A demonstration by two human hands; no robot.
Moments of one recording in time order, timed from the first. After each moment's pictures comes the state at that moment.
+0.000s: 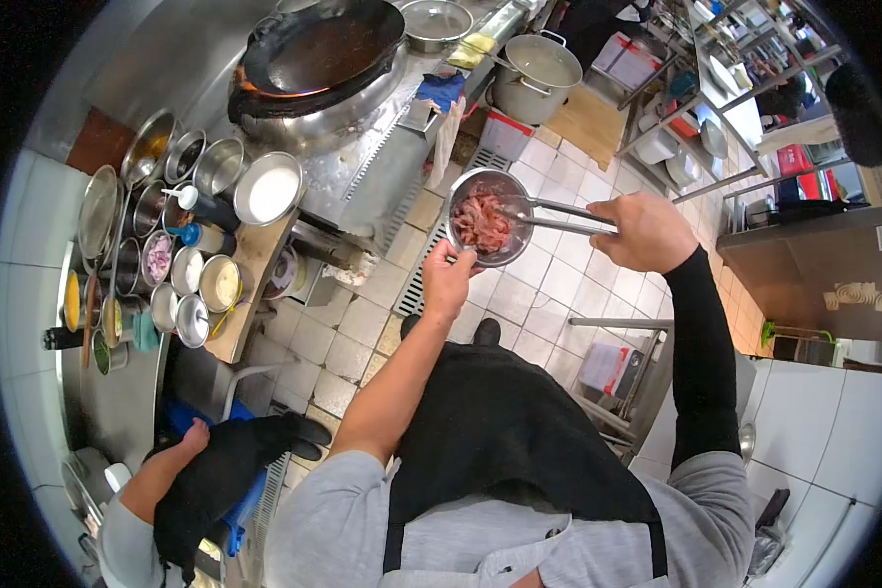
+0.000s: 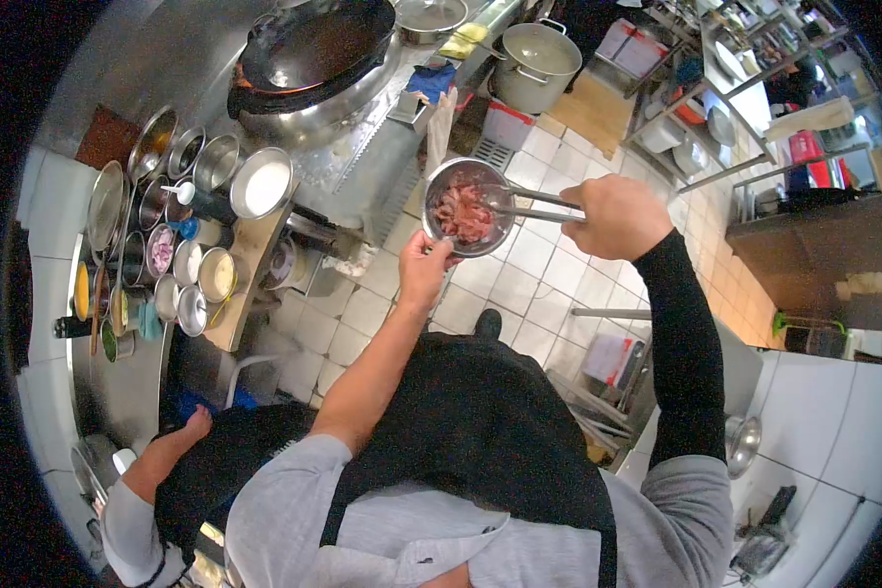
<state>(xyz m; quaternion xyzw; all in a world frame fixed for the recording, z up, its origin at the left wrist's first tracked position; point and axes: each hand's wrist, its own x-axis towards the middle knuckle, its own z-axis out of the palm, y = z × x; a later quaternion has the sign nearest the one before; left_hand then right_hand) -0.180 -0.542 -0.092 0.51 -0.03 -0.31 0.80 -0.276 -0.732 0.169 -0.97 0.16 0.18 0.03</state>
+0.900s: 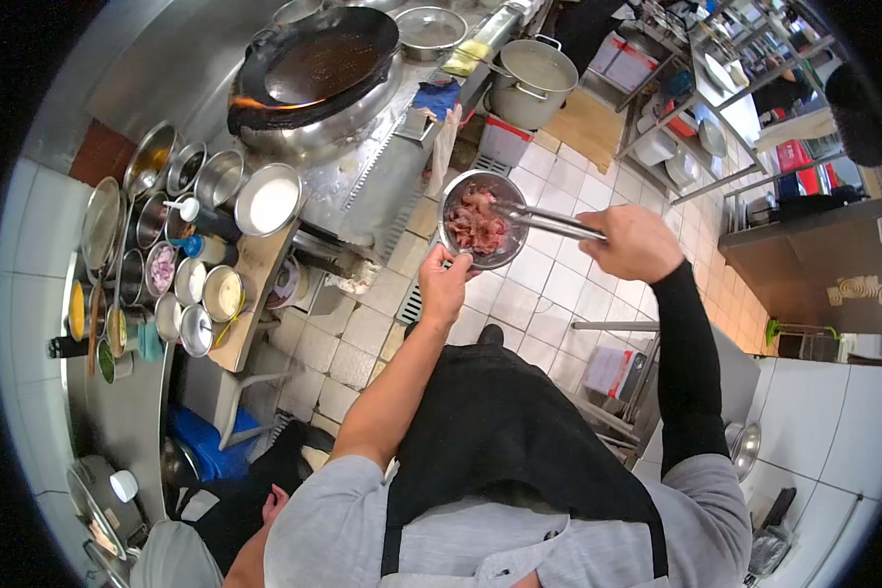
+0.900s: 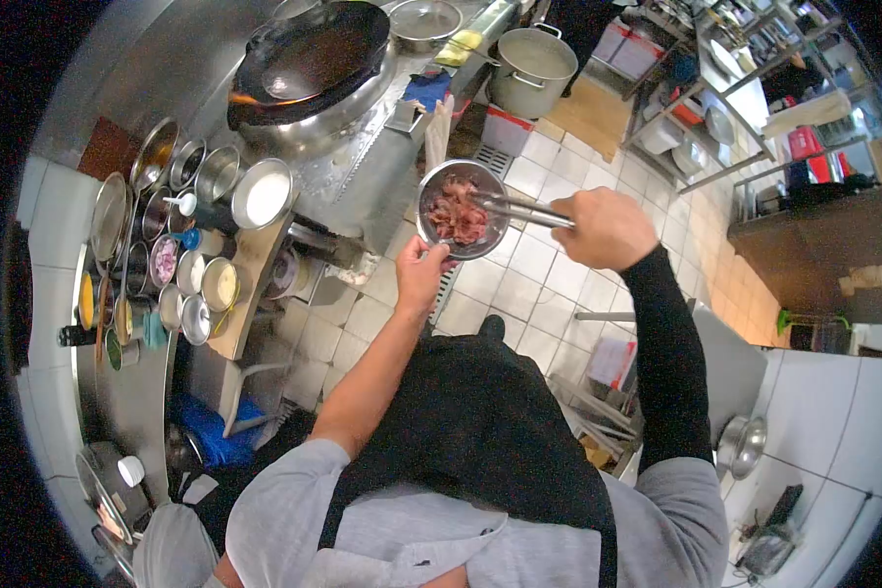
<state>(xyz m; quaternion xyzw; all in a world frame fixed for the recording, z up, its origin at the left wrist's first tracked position) -0.176 -0.543 -0.089 0.52 -0.04 -0.29 0.80 -0.285 -0.732 0.151 -0.98 0.16 0.13 0.06</state>
